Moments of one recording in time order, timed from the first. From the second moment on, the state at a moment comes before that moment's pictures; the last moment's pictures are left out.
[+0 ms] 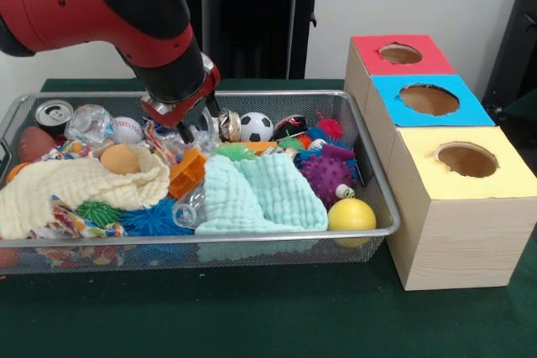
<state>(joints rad) -0.92 -0.39 0.70 1.58 -0.67 1.13 0.99</state>
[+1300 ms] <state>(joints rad) -0.92 -0.46 0.72 1.55 -0.68 1.13 0.99</state>
